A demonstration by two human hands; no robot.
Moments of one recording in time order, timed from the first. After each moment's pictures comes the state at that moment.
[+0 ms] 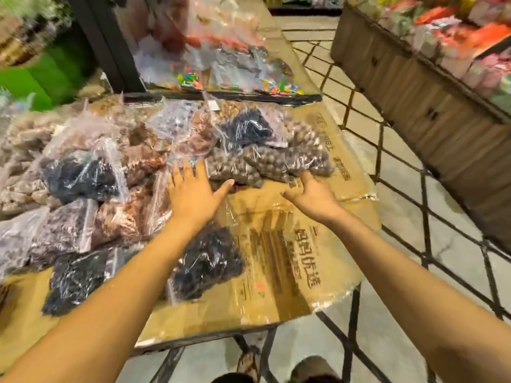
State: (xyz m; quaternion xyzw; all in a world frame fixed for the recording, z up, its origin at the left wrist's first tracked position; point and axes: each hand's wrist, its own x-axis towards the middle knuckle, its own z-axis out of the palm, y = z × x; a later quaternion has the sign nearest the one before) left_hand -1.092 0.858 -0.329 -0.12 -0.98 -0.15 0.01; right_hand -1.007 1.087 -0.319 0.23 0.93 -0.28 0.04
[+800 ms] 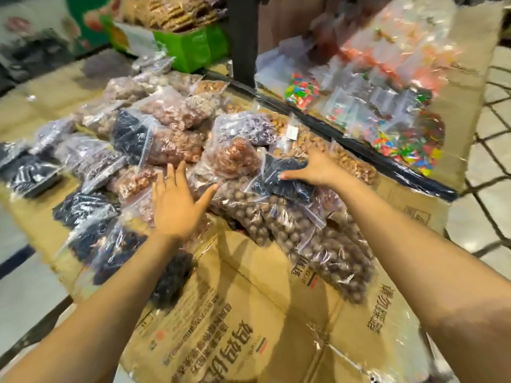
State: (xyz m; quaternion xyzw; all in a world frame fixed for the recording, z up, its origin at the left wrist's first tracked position) left_hand -1.121 0.933 -0.336 0.28 -0.93 -0.19 0.11; right_hand -1.312 1.155 -0.292 -0.17 0.92 -0.25 0.23
